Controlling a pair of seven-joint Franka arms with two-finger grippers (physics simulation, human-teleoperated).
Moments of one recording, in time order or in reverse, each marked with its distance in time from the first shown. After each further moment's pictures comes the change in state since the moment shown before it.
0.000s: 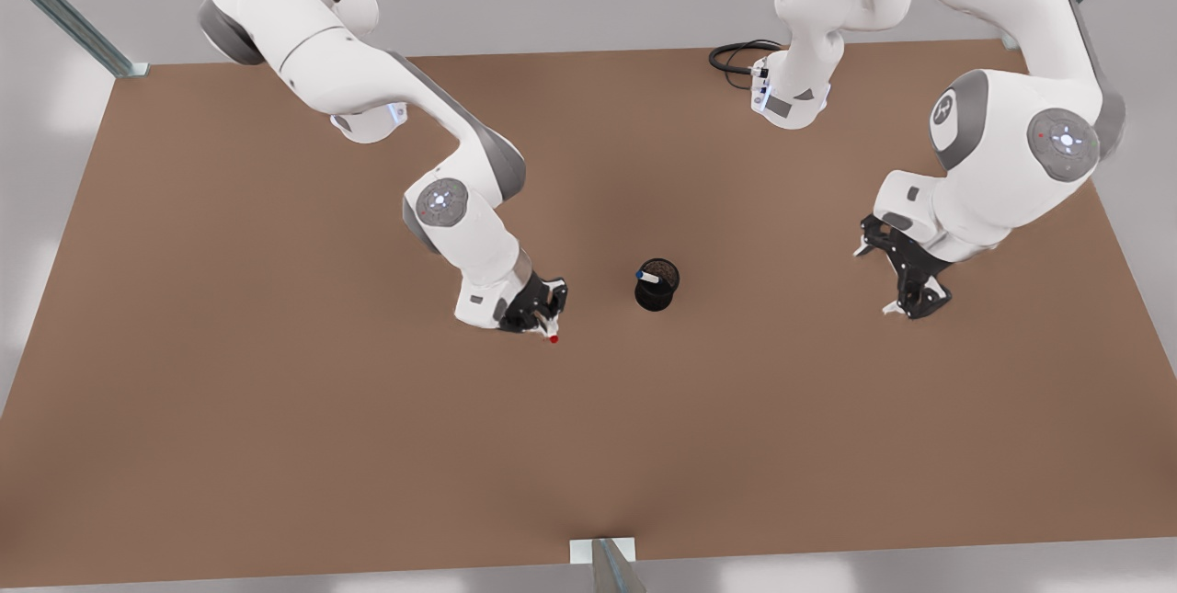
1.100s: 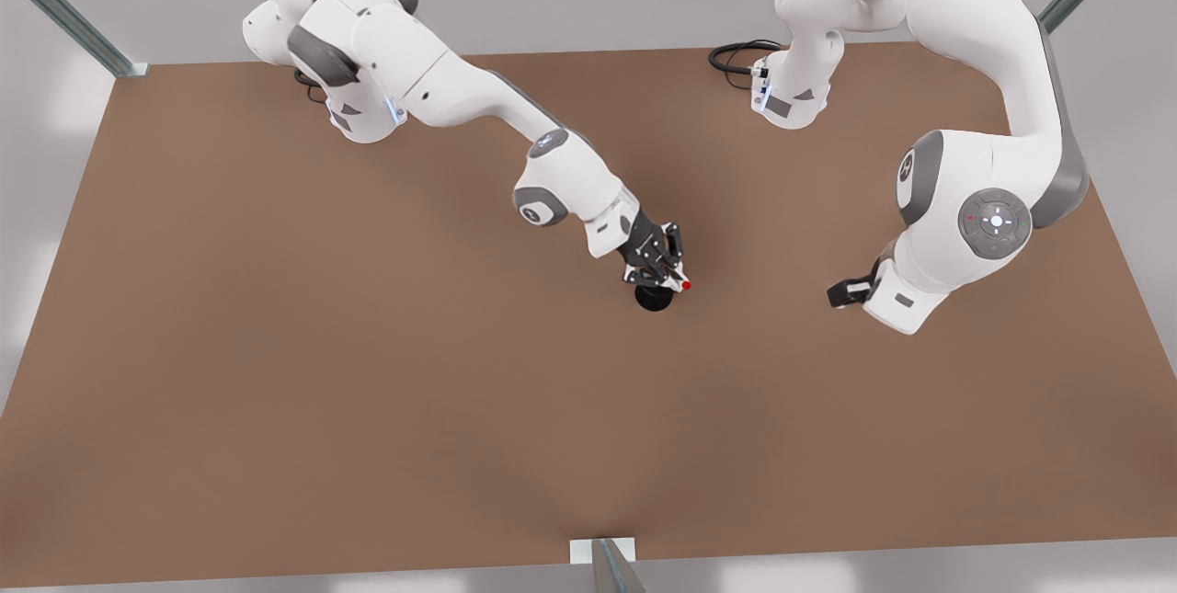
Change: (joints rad) left arm -0.014 0.130 -0.004 0.037 0.103 -0.056 -1.442; right arm 0.411 0.199 -0.222 0.052 -0.375 0.656 0.155
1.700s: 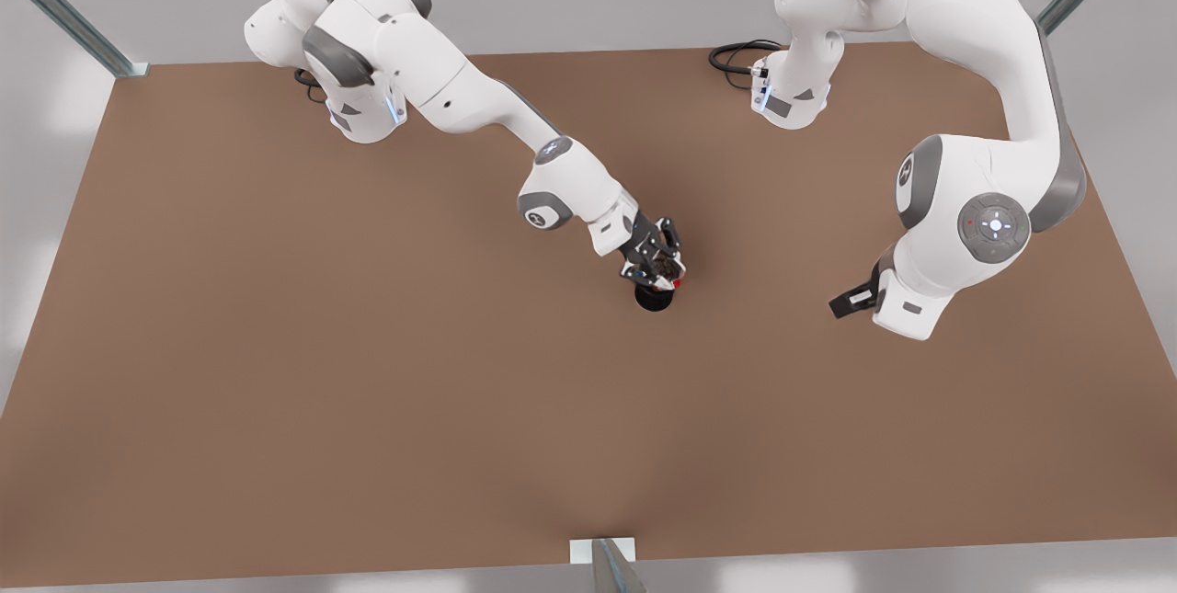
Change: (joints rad) left arm 0.002 0.007 0.002 -0.005 -0.002 0.017 -0.174; right arm 0.086 0.026 -0.095 -0.089 -0.041 0.102 0.023
